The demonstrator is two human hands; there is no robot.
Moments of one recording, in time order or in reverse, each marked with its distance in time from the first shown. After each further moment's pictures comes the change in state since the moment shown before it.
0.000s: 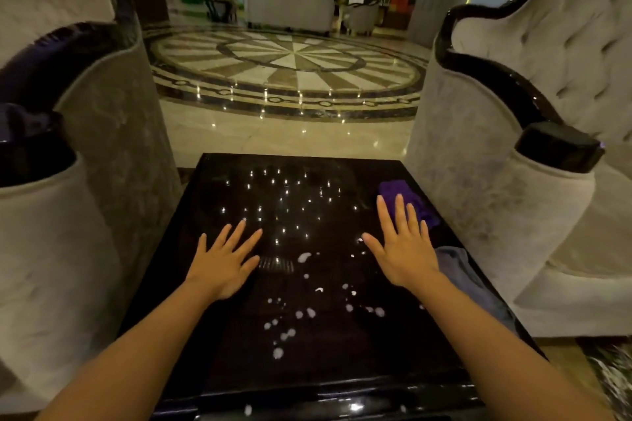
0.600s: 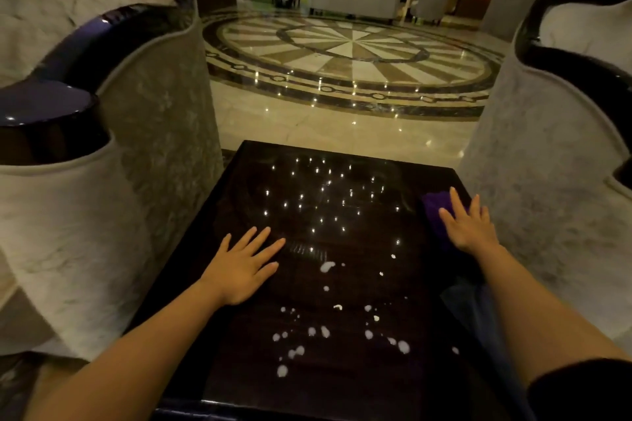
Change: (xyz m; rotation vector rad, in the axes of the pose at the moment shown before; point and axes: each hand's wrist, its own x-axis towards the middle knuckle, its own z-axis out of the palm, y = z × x) left_hand 0.000 -0.005 0.009 -0.072 -0.062 -0.003; right_hand 0.118 0.081 0.010 0.165 -0.197 0.213
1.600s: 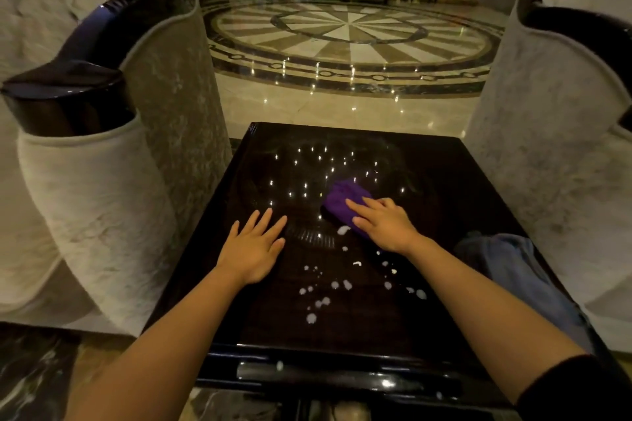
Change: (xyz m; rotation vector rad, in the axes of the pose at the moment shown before) left_hand -0.033 0.002 0.007 -0.047 0.053 -0.086; right_hand -0.080 -0.106 0.078 -0.128 -0.168 -0.499
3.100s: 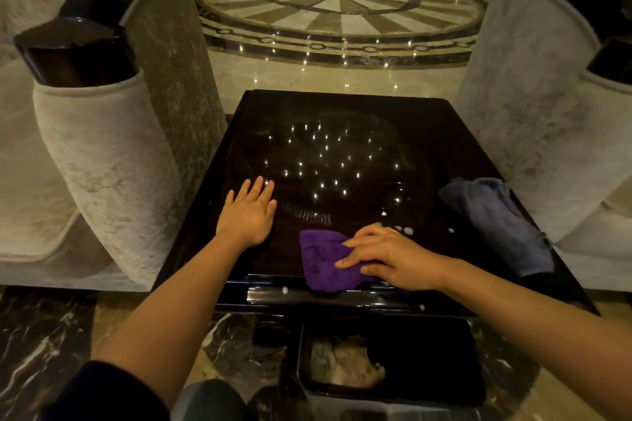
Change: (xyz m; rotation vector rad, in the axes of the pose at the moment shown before) left_hand -0.034 0.007 0.009 0.008 0.090 -0.053; right_hand -0.149 -0.035 0.009 0.253 -0.197 -0.450
